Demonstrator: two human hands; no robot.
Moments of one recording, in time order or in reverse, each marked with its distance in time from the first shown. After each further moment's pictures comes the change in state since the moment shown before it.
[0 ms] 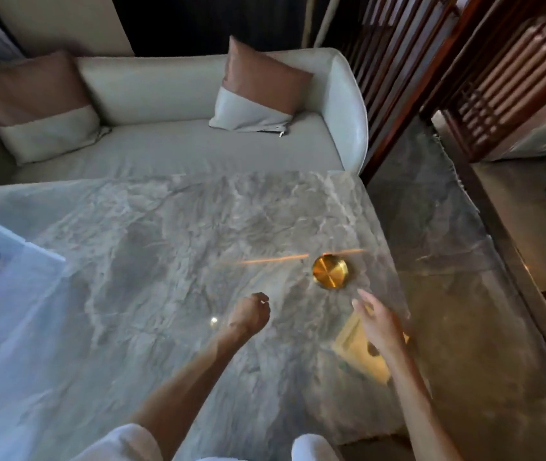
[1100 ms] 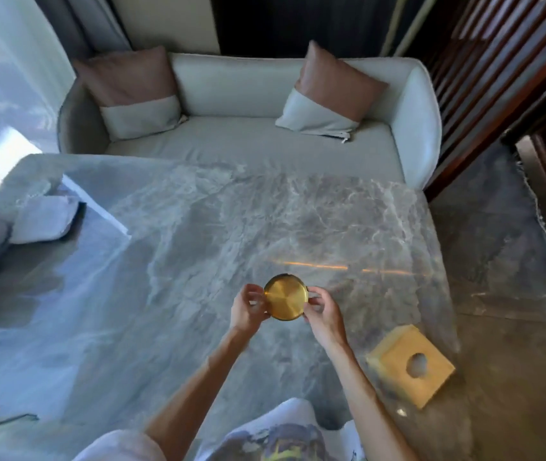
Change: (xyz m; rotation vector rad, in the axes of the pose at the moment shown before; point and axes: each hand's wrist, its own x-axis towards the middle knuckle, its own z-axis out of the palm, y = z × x) left_hand -0.058 -0.064 -0.021 -0.950 0.370 -0.161; right_hand -0.041 -0.098 0.141 0.360 -0.233 -0.081
